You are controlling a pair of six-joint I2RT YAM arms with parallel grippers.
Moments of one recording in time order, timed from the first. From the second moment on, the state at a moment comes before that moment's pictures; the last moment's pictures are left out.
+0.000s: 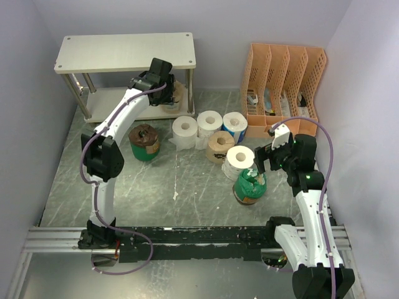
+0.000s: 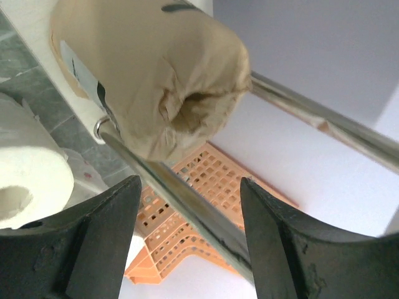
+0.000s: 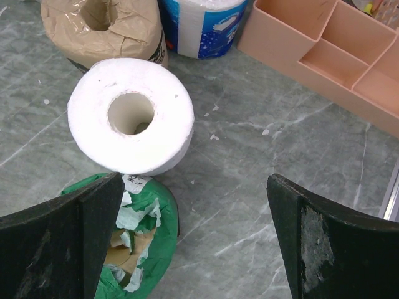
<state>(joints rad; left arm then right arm) -0.43 2.11 2.10 -0.75 -0.27 -1.86 -0.05 0.79 0.78 -0.58 -0.37 -0.36</state>
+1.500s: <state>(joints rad) -0.70 1.73 1.53 -0.91 -0.52 0.06 -0.05 0.73 0.78 -0.59 -0.42 -0.38</state>
